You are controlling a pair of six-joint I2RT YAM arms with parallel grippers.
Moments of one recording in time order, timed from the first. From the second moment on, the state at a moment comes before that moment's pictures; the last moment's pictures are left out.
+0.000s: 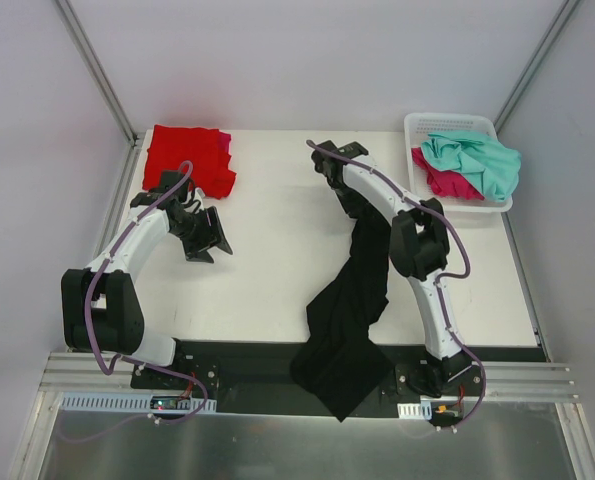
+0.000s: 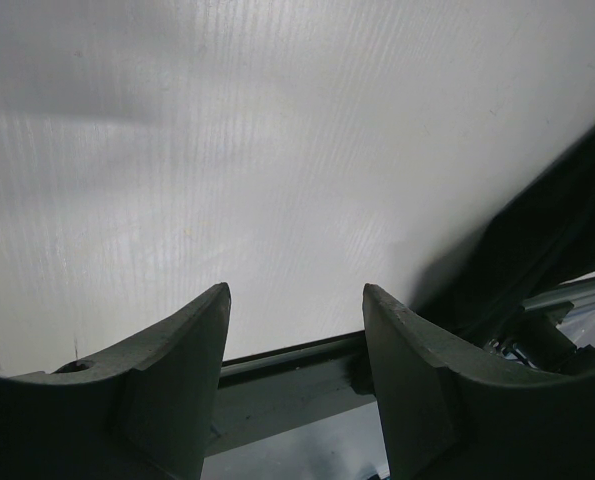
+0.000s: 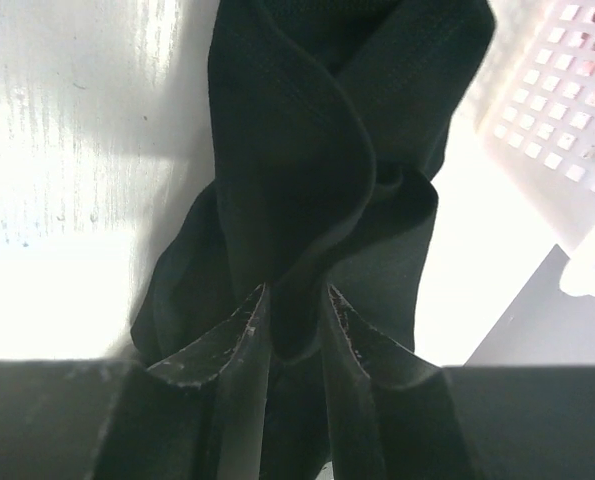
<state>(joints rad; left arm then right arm) -0.07 1.45 1.07 -0.88 0.39 -0.43 0.55 2.32 2.12 -1.30 0.52 0.16</state>
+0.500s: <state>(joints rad) -0.07 1.45 1.07 -0.89 0.39 -0.43 0.56 2.28 2.12 -1.32 0.54 0.17</state>
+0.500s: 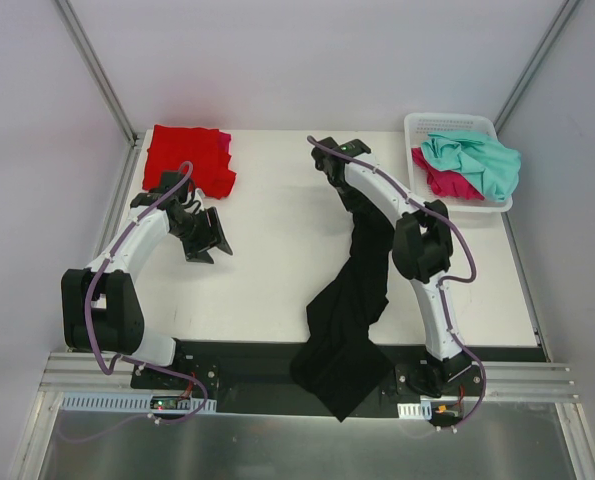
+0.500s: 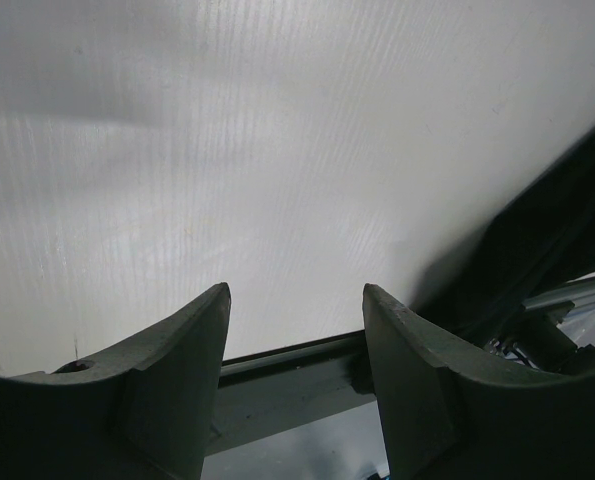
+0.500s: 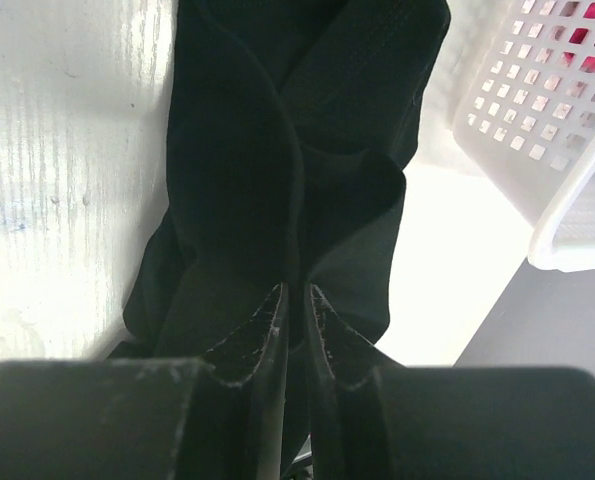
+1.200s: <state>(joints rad) -0.09 1.45 1.06 -0.88 0.39 -0.44 0.56 2.20 2.10 -1.33 0.59 0.20</state>
